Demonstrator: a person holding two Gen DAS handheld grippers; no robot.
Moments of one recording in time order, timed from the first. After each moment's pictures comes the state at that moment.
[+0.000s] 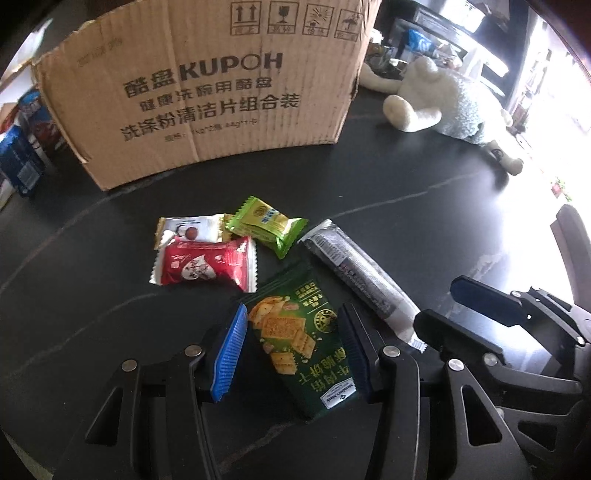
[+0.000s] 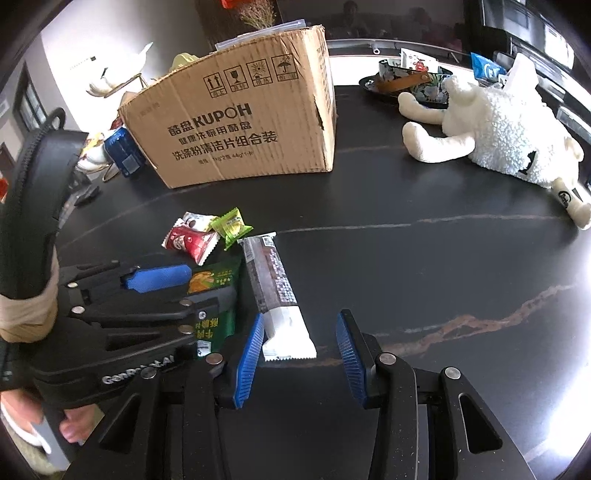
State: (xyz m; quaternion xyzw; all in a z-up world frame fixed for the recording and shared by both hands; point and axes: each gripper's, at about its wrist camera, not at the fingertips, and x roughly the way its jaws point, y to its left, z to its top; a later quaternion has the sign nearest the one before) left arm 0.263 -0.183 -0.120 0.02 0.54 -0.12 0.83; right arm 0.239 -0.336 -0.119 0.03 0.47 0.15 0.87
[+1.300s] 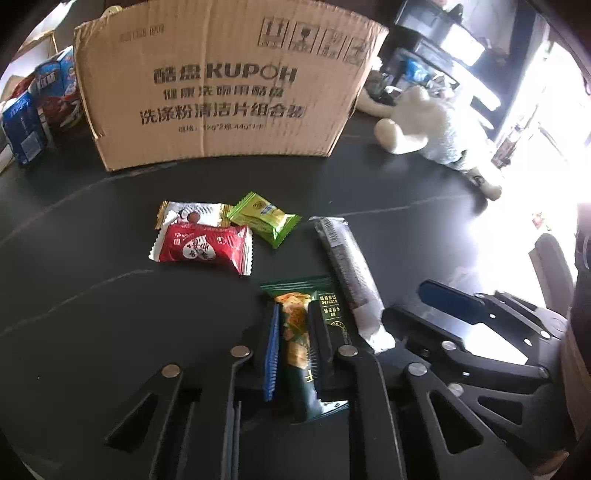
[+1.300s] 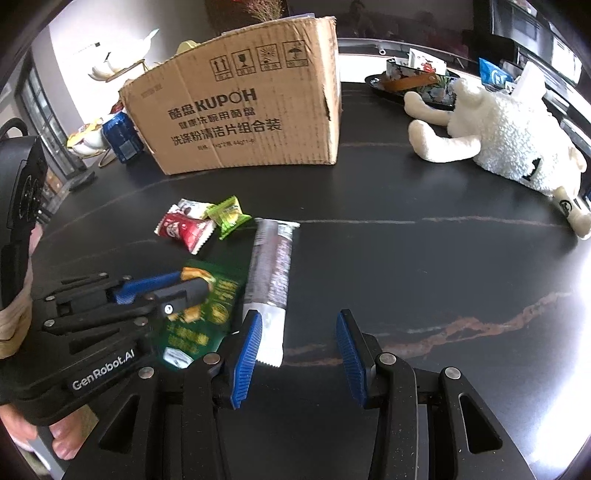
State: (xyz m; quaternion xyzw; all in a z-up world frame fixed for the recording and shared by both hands) left arm 0.238 -0.167 -0.113 -0.05 0.50 -0.15 0.85; right arm 0.238 -0.326 -0.126 0.01 0.47 0.15 0.87
